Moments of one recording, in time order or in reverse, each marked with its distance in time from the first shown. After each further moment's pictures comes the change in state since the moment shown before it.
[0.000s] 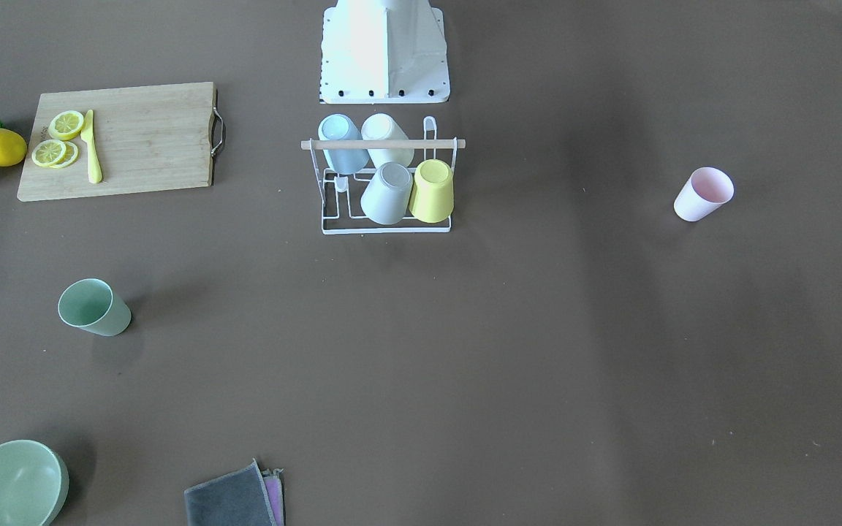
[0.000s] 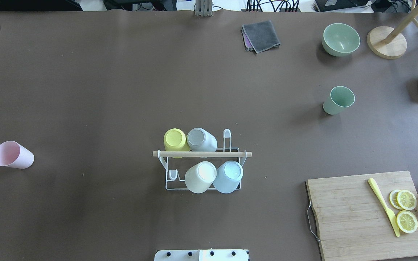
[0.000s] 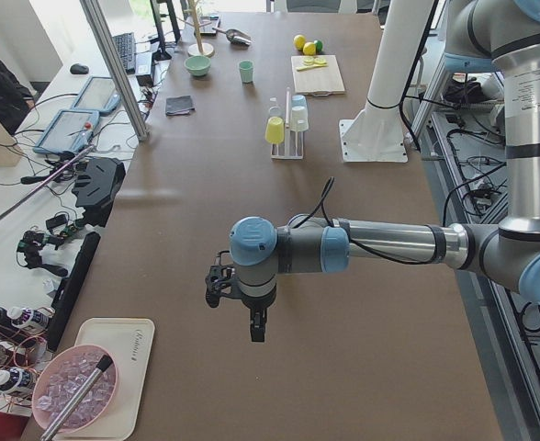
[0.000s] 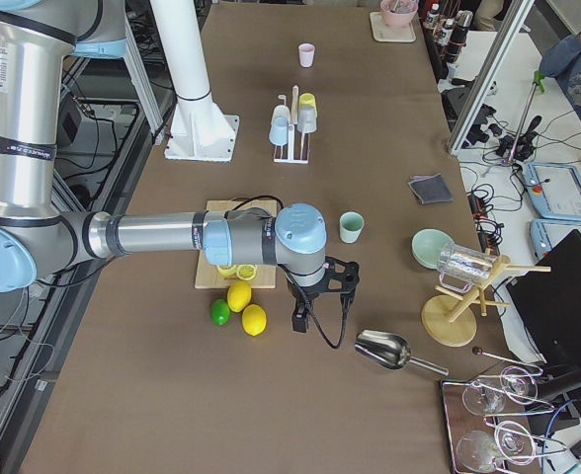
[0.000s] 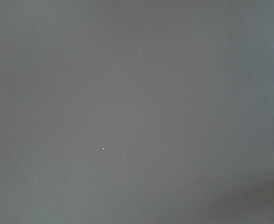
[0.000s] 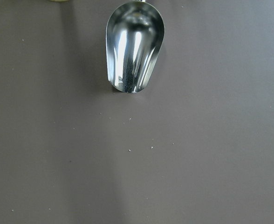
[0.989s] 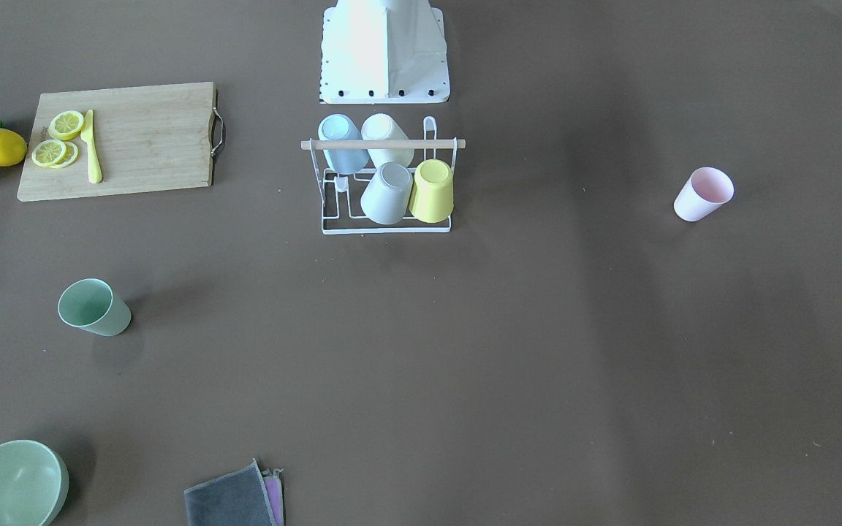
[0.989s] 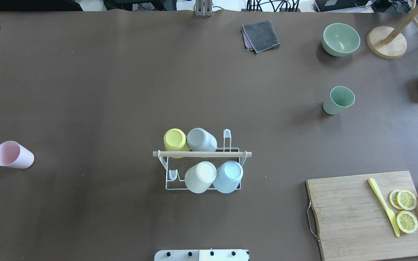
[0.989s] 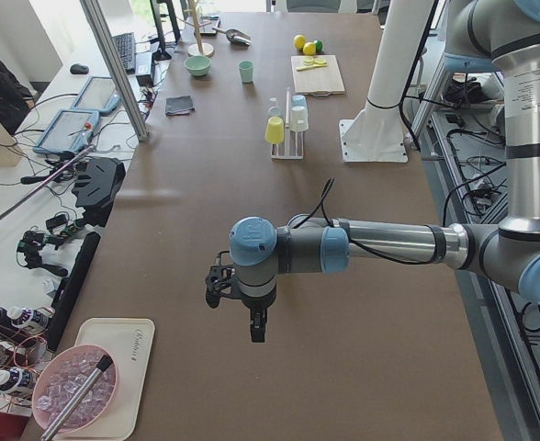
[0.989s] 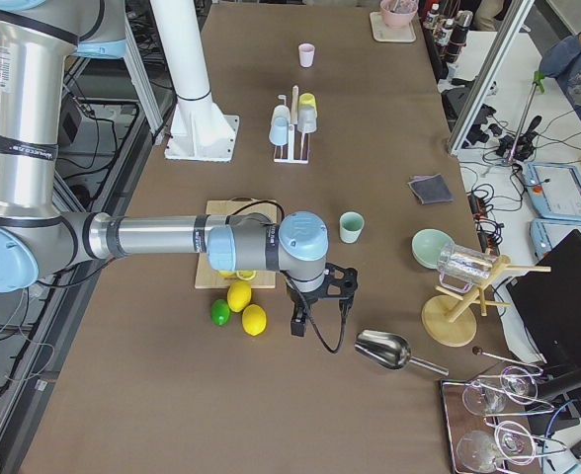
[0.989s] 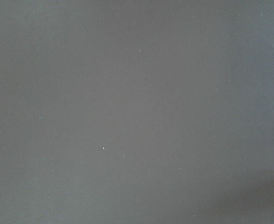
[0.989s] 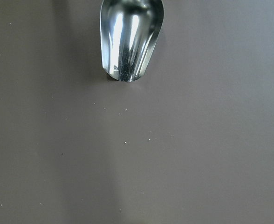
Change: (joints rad) left arm 0.000 0.000 0.000 0.001 0.000 0.000; right arm -0.041 -0.001 -0.040 0.010 0.003 -0.002
